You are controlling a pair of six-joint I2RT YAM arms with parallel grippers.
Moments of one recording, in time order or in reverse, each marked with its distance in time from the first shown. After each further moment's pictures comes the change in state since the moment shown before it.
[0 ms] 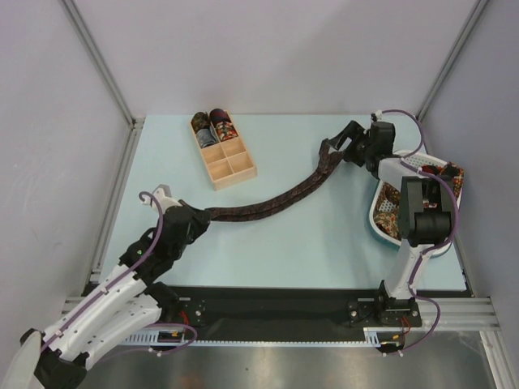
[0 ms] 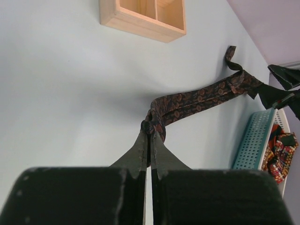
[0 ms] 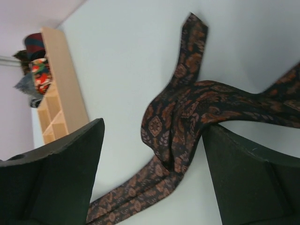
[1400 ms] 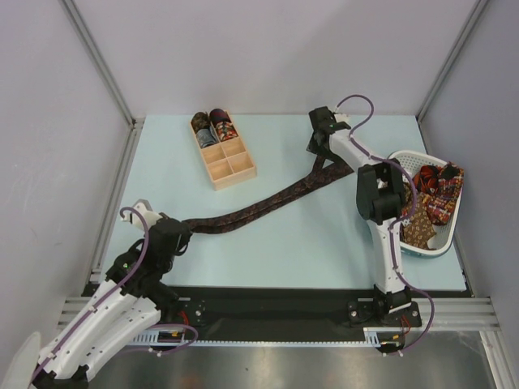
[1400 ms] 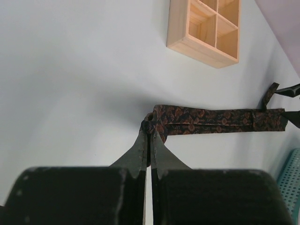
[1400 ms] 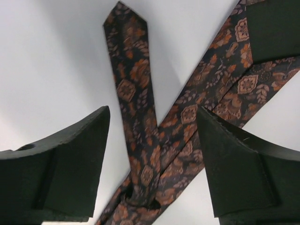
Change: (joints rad) left arm 0.030 -0.165 -0.012 -0.299 -0.177 -0.045; right arm 0.295 0.402 0.745 -0.880 0.778 0.031
